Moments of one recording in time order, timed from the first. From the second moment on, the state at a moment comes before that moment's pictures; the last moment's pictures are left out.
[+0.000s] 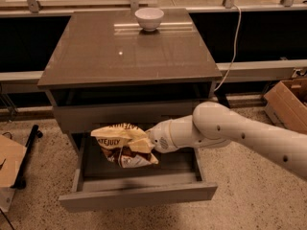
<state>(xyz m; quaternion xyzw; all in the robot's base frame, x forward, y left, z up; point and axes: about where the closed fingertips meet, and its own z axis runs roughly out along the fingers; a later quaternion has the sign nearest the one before) 0.514 0.046 0.692 -0.40 0.77 0.38 0.31</state>
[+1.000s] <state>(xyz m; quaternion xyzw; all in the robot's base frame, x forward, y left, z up) 0.541 0.077 0.618 -0.38 0.77 0.41 0.30</state>
